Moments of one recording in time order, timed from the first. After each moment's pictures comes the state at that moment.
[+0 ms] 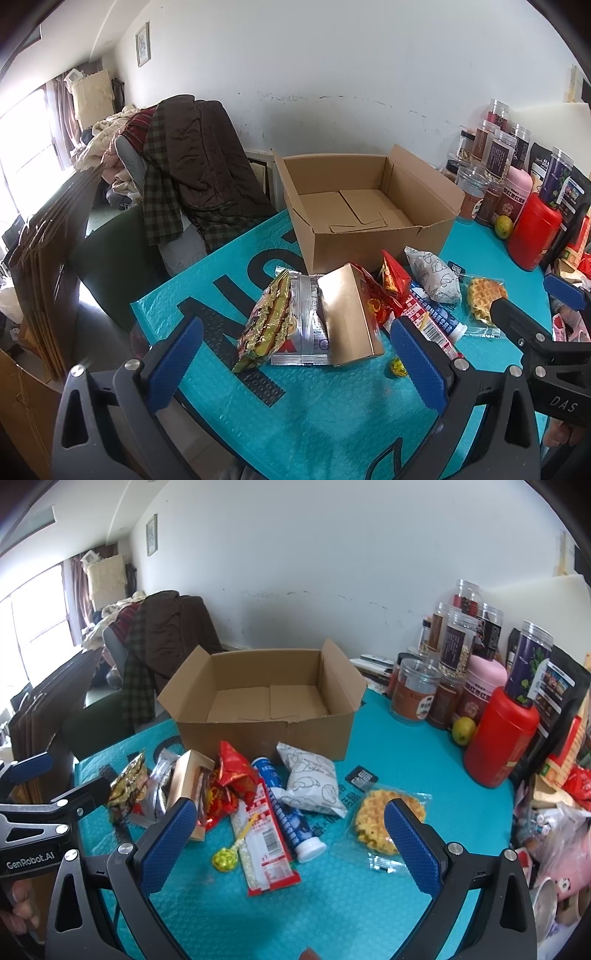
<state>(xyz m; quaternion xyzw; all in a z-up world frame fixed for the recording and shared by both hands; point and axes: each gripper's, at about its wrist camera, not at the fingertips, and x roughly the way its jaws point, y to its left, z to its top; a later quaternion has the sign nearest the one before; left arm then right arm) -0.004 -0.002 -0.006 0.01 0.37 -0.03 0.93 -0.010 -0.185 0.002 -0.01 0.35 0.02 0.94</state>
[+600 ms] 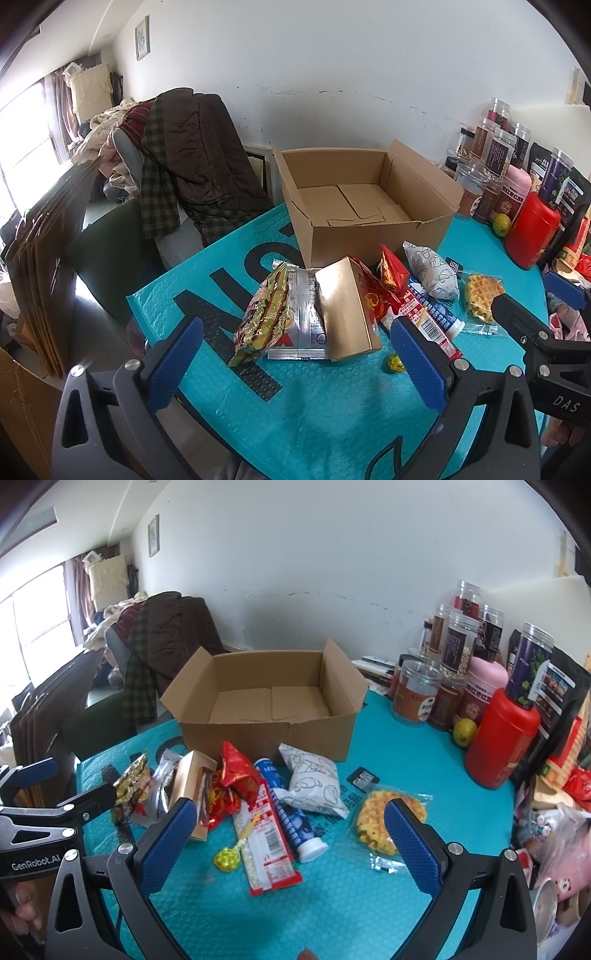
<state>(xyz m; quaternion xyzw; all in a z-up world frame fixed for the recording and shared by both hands) -0.004 -0.002 -0.009 0.01 0.38 -0.03 0.92 -0.012 -0.184 0.003 -0.01 0.35 0.02 0.94</state>
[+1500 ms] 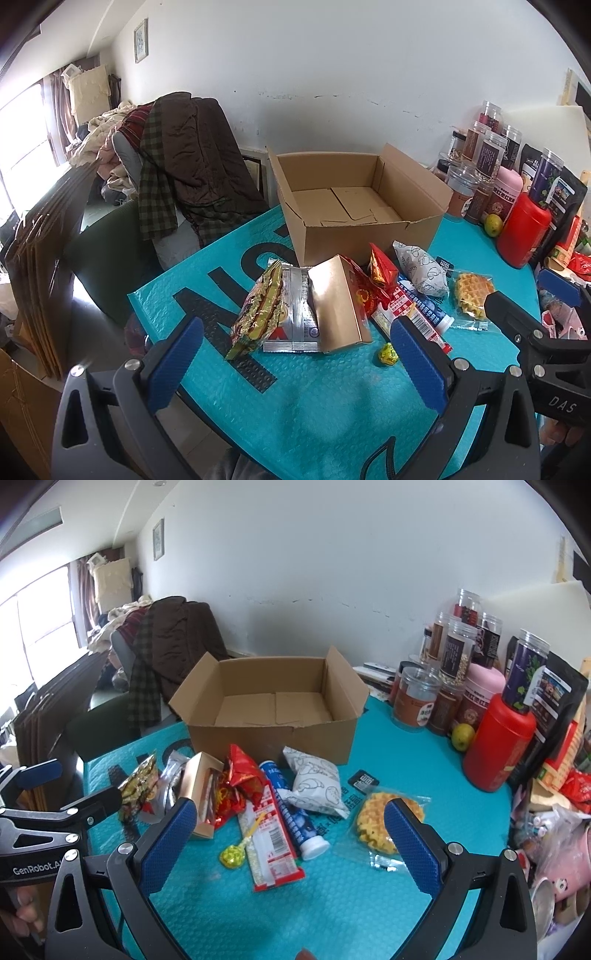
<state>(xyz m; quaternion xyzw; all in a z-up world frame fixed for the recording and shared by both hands) -0.019 -0.004 -0.002 0.00 0.37 -0.04 0.93 -0.026 -0.181 0.011 -0.02 0.34 0.03 0.94</state>
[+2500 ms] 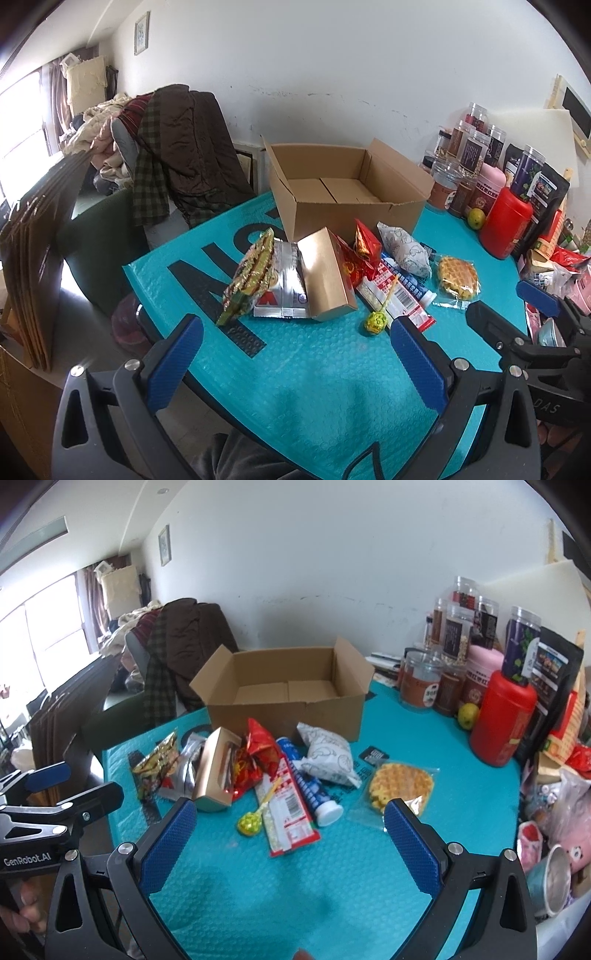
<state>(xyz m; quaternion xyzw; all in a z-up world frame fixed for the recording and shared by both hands) -0.052 0.004 -0.016 -0.02 0.37 -0.07 0.92 -0.059 -0.182 -0.009 0.01 0.34 0.05 0.94</state>
